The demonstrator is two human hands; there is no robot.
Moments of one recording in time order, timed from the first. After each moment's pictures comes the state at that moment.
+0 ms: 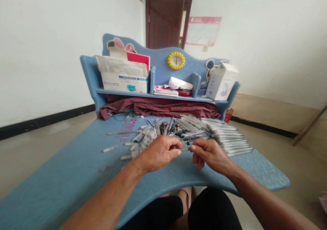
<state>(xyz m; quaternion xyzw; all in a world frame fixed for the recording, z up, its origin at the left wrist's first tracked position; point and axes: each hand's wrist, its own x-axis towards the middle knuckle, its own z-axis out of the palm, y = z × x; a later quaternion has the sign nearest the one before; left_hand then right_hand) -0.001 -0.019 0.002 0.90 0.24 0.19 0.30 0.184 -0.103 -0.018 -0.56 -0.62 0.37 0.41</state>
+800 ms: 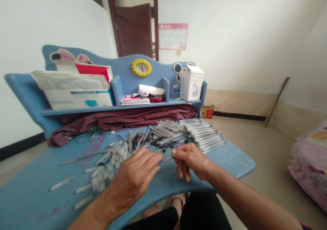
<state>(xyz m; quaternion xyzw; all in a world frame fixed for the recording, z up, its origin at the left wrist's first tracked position) 0.018 -0.036 -0.003 0.93 0.05 0.35 -0.10 0.209 -0.107 -0.020 -0.52 -0.45 0.55 0.48</state>
